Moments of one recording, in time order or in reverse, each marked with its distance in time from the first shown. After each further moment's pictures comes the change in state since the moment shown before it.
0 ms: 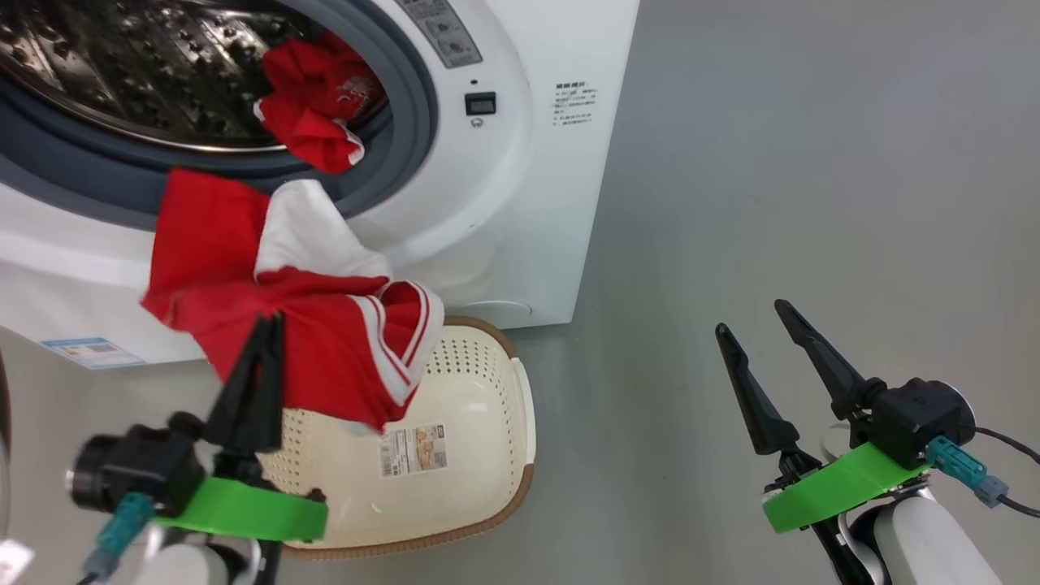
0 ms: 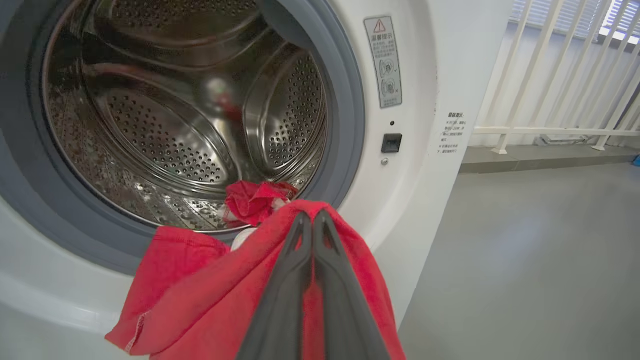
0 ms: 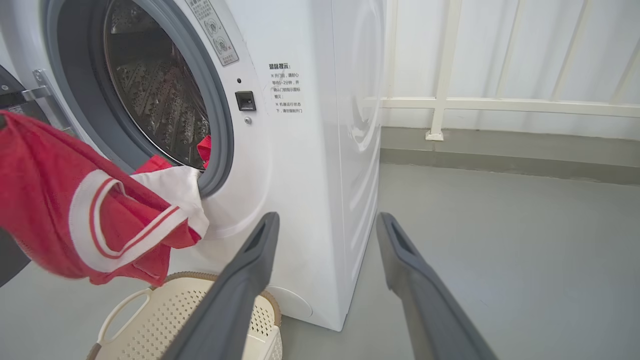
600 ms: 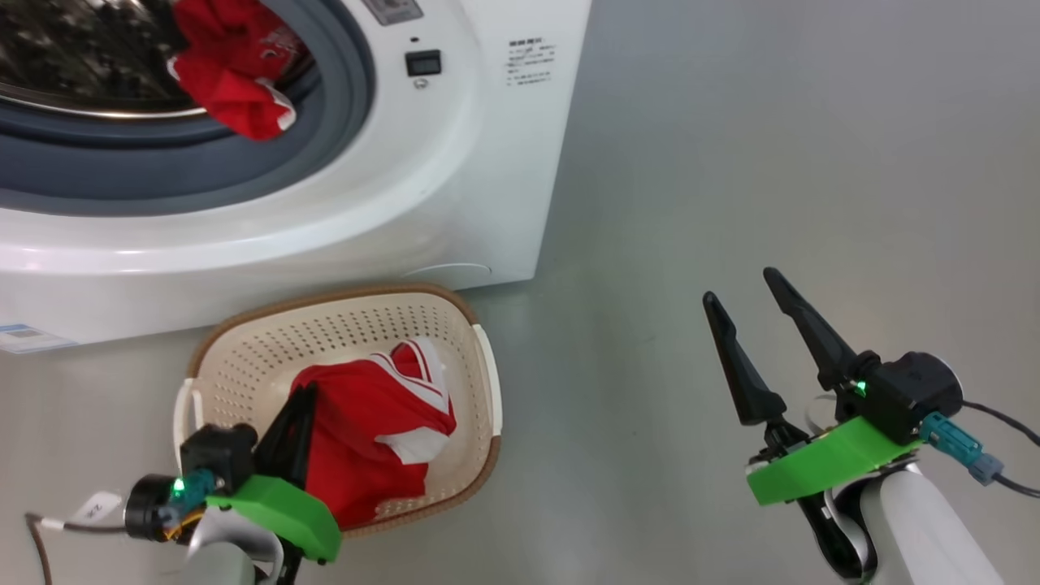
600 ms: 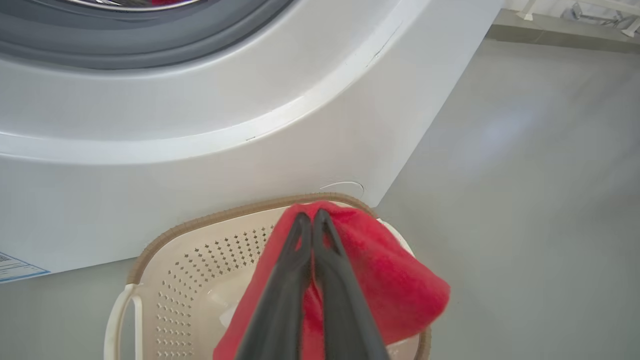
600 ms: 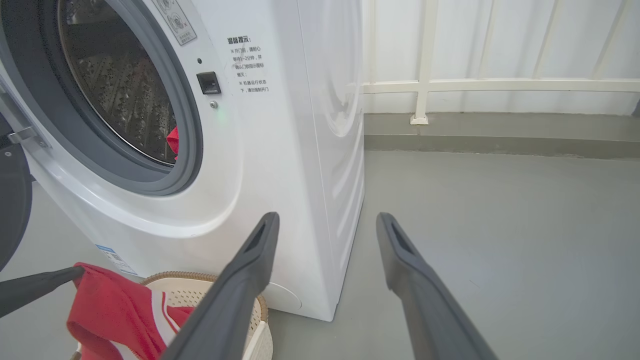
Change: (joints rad) left arm -0.122 -0.008 -0.081 0.506 -0.018 -0.029 -0.034; right arm -0.048 0.033 -0.002 -0.008 0.000 0.000 0.000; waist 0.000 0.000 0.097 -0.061
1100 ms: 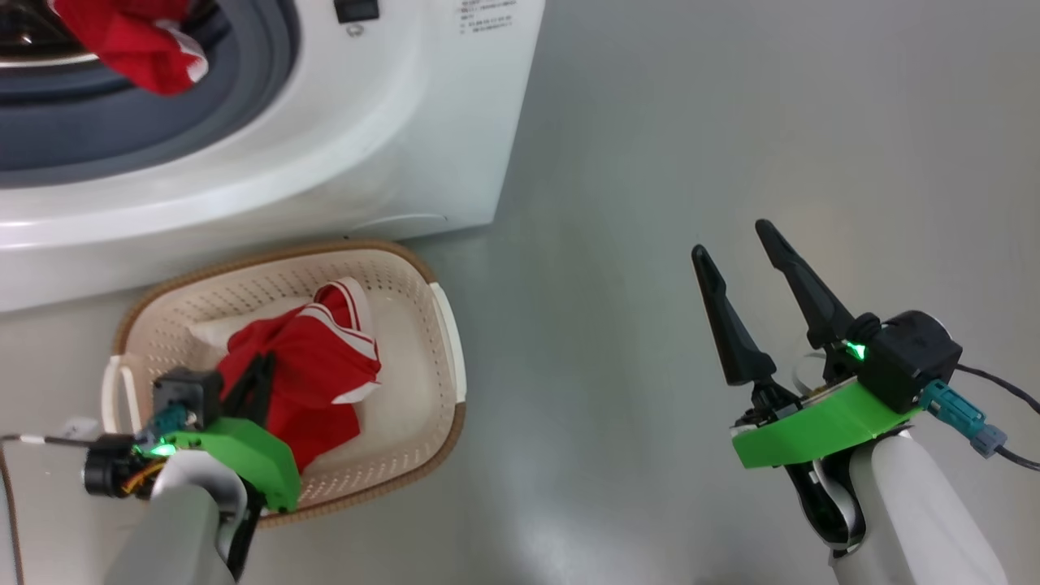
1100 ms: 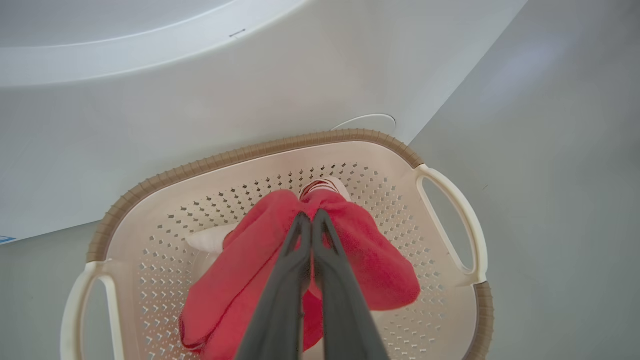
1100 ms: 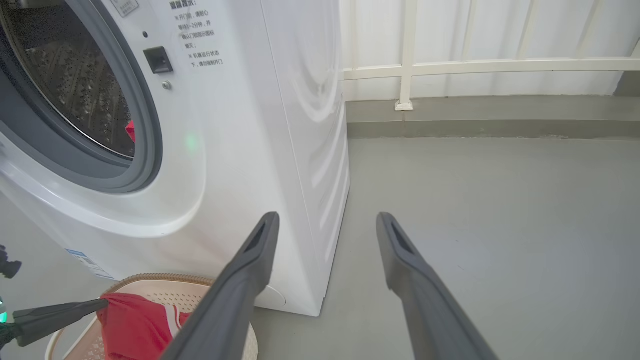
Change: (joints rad) left arm -0.248 0.036 -0.024 0.369 0.009 -0.008 -0.004; right arm -0.072 0.038 0.000 -0.026 -0.001 0.000 0.000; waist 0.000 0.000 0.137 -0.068
